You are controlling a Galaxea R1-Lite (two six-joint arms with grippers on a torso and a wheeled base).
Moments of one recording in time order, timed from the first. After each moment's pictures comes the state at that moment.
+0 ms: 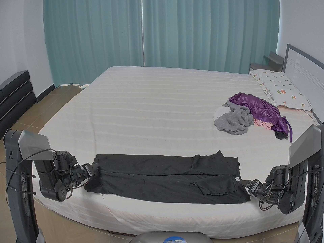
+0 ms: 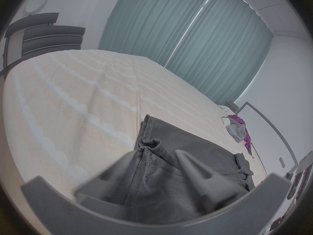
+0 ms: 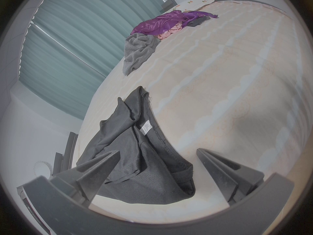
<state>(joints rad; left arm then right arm) 0.05 2.46 -0.58 -1.38 -0.24 -0.45 0.07 2.42 -0.16 -1.55 0.12 0.77</state>
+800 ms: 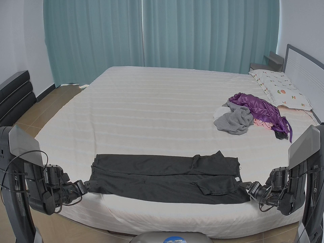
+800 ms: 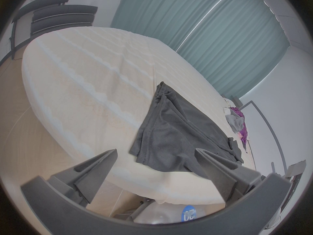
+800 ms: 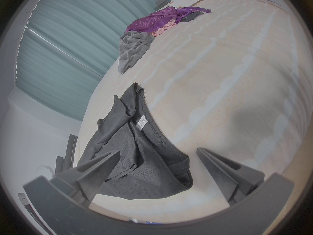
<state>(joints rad) 0.09 2.37 -0.24 -1.42 -0.30 -0.49 0.07 2.43 -0.13 -1.55 0.13 0.81</state>
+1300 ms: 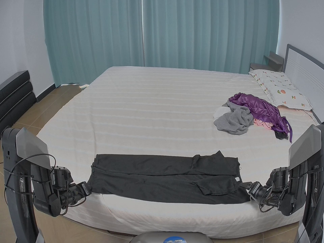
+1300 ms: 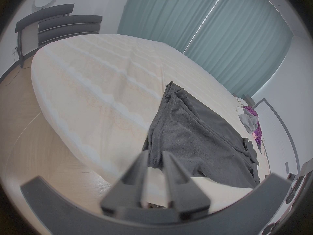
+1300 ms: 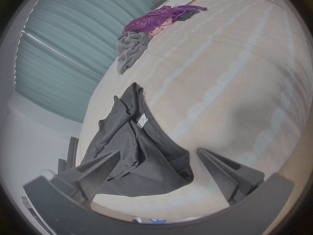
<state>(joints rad) 0.02 2.41 -0.27 -1.44 -0.12 -0.50 0.08 2.42 -0.12 -1.55 0.13 0.85</state>
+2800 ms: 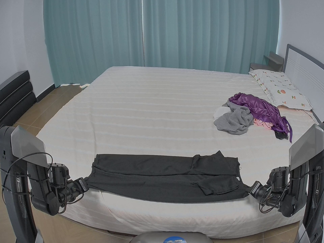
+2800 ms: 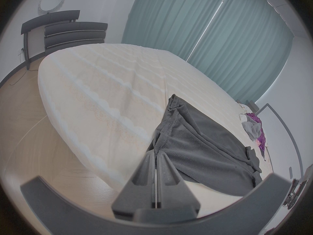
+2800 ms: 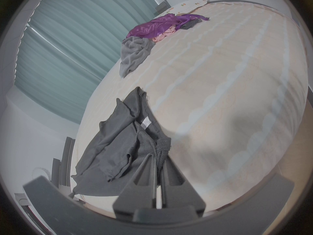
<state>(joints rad) 0.02 2.36 -0.26 -1.43 -0.04 -0.51 0.13 2.37 -0.09 -1.55 0.03 0.85</state>
